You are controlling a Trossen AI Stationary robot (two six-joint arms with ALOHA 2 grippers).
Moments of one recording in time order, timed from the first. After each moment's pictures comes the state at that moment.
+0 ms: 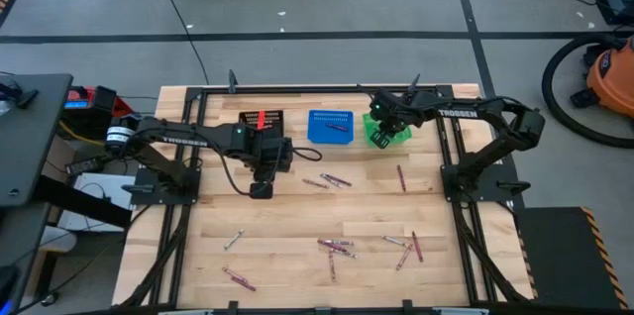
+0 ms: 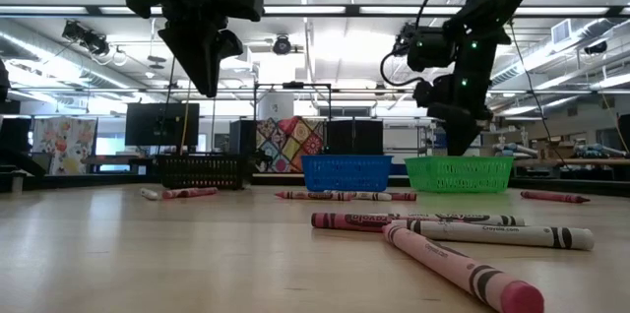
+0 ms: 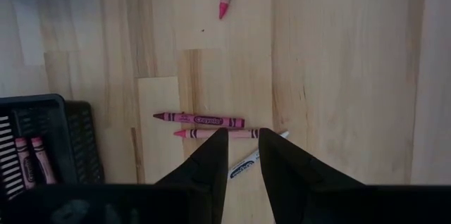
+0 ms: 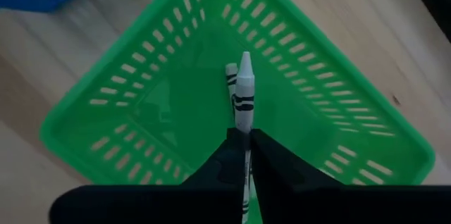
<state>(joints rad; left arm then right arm) 0.00 1.50 1.20 -1.00 -0.06 0.06 -0.55 1.47 0.87 -0.65 0.19 0.13</state>
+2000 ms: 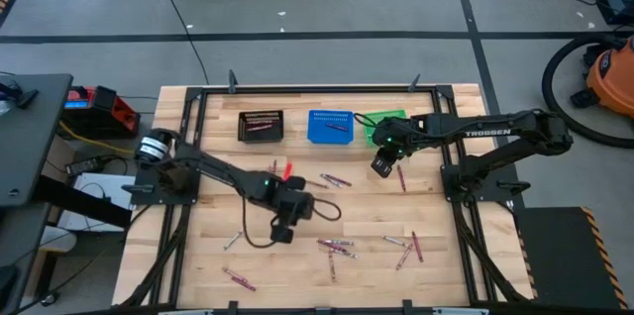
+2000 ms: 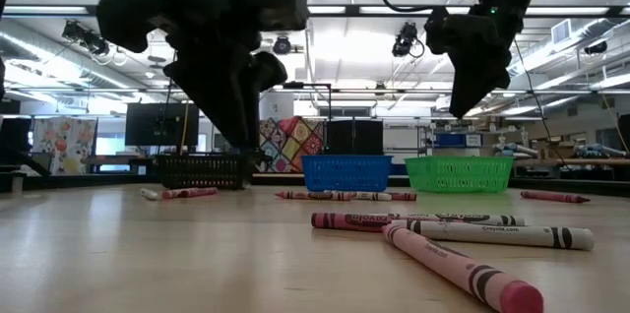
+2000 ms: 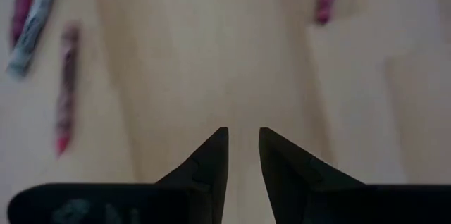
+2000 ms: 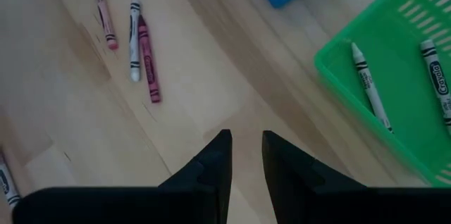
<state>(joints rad) -0.28 1.79 1.20 -0.57 -0.06 -0.04 -0.16 1.23 0.87 -0.74 0.08 0.48</state>
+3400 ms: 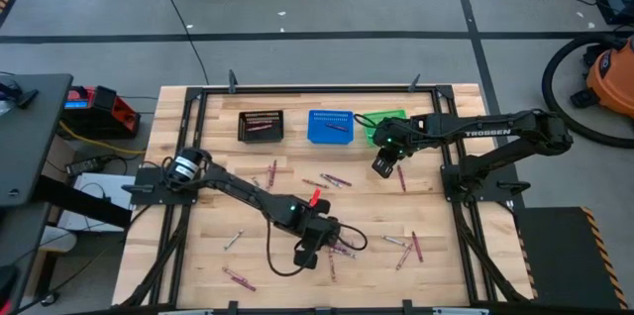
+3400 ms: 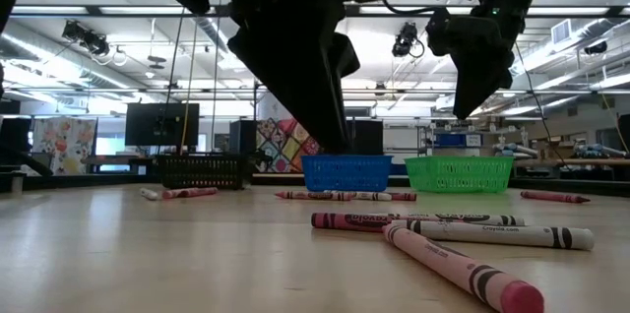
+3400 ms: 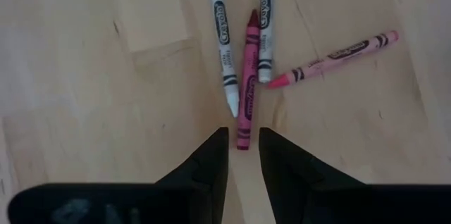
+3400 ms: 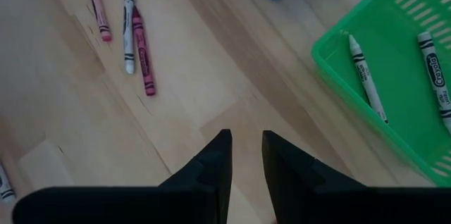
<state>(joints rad) -0.37 2.08 1.58 -0.62 -0.05 -0.10 -0.16 1.23 0.87 -0.77 0.08 0.48</state>
